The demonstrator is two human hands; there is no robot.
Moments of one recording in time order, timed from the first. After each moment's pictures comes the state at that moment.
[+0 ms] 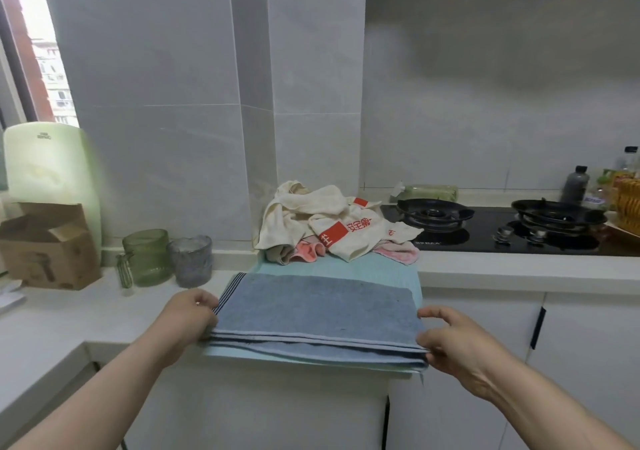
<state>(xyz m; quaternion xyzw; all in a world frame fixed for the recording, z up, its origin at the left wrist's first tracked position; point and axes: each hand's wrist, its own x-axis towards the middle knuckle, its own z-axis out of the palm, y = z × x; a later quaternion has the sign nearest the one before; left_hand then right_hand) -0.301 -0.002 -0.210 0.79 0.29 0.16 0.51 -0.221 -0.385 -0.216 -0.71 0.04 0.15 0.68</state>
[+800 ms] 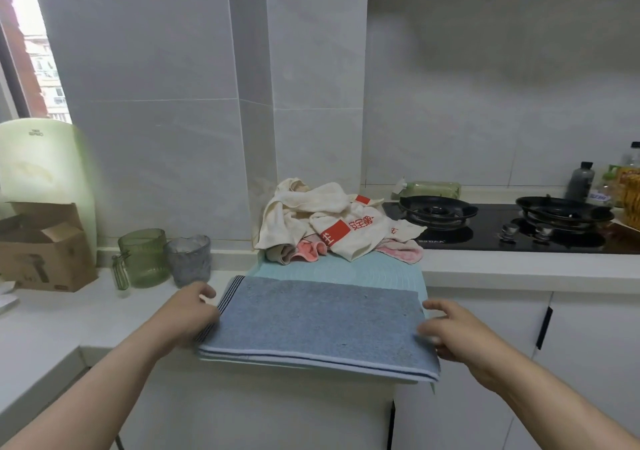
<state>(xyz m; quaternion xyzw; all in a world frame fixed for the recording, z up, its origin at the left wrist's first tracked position) -0.289 0.012 -0.202 0.87 0.26 0.10 0.40 -0.204 -0.382 -0.213 -0.81 -0.02 0.13 0.57</state>
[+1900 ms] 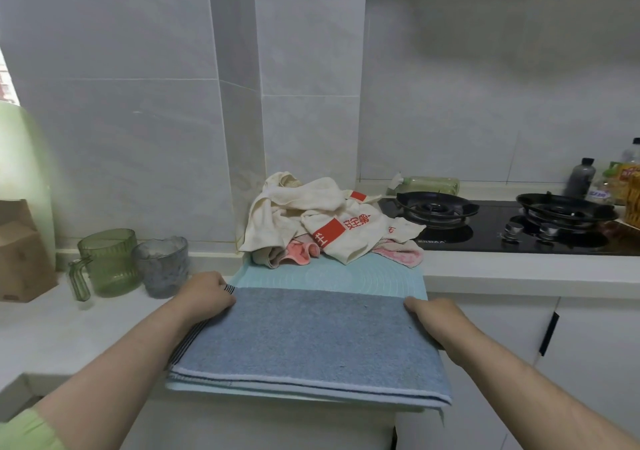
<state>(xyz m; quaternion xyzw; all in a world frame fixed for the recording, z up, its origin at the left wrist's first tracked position) -0.192 0.018 -0.211 0.93 0.24 0.08 0.25 -0.123 -0.351 -0.231 -0.85 0.07 0.09 0.52</state>
